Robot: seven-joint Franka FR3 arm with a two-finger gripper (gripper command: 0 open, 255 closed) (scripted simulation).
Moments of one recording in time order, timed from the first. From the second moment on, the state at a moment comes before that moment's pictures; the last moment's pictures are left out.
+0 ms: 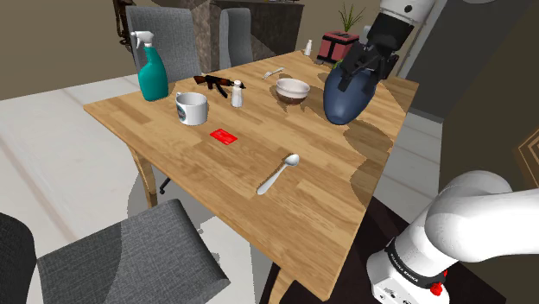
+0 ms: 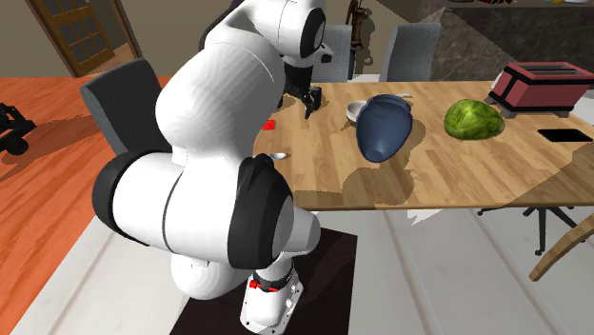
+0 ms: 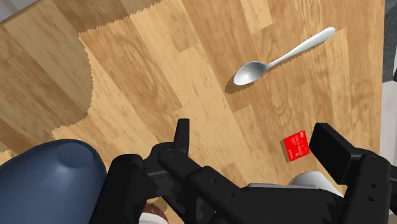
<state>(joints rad) 0.01 -0.80 -0.02 -2.34 0.12 1.65 0.17</state>
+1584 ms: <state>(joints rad) -0.37 -0.36 0.86 -2.35 0.16 1.94 1.62</state>
